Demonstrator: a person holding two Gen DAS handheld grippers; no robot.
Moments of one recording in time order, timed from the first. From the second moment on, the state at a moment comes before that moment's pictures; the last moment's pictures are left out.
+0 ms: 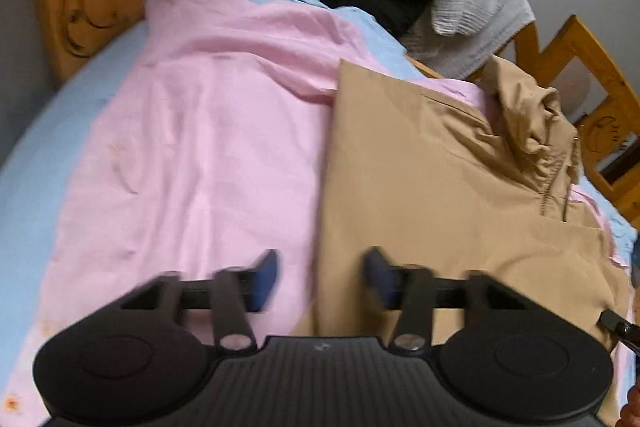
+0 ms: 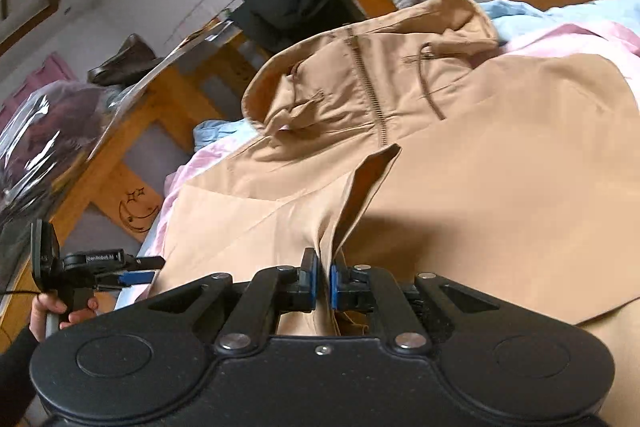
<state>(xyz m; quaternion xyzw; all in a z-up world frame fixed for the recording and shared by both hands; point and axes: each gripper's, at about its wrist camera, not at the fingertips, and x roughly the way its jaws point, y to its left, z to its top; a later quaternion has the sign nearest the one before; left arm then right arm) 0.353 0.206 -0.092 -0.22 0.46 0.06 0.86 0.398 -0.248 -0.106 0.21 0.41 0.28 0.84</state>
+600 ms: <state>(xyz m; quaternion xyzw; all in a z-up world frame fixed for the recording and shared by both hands) 0.345 0.181 -0.081 -0.15 0.42 0.03 0.89 0.403 -0.335 -0.110 0.20 0.38 0.11 0.90</state>
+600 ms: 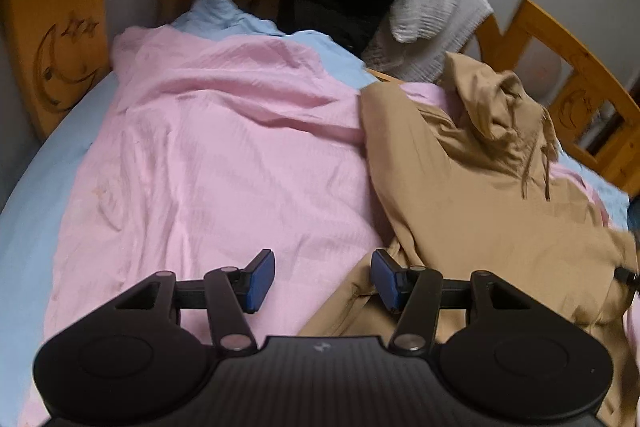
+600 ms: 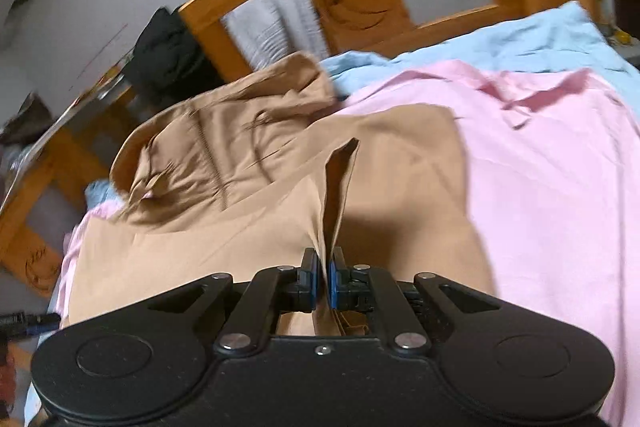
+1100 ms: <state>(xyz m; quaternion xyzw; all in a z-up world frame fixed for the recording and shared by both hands) 0.349 0.169 -0.078 -0.16 0.41 0.05 0.90 0.395 -0.324 -0.088 0.21 0.37 0.15 0.89</state>
